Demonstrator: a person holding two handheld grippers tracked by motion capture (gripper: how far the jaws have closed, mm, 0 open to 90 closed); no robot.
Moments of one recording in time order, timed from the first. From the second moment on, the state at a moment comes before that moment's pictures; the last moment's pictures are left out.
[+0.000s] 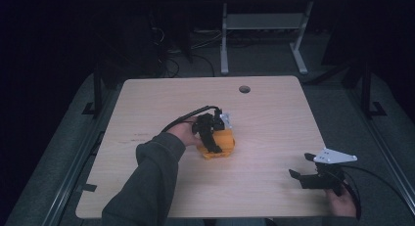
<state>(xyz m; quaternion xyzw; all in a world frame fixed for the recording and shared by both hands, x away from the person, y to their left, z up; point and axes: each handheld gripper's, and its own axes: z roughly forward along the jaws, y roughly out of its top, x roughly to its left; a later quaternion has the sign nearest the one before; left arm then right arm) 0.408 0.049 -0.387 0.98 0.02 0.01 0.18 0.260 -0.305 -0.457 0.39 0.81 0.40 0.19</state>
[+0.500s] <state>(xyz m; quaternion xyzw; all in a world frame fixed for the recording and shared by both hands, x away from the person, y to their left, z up) 0.403 0.057 -0.372 0.98 0.02 0.03 0.20 0.260 -0.304 -0.457 0.39 0.81 0.40 0.19</state>
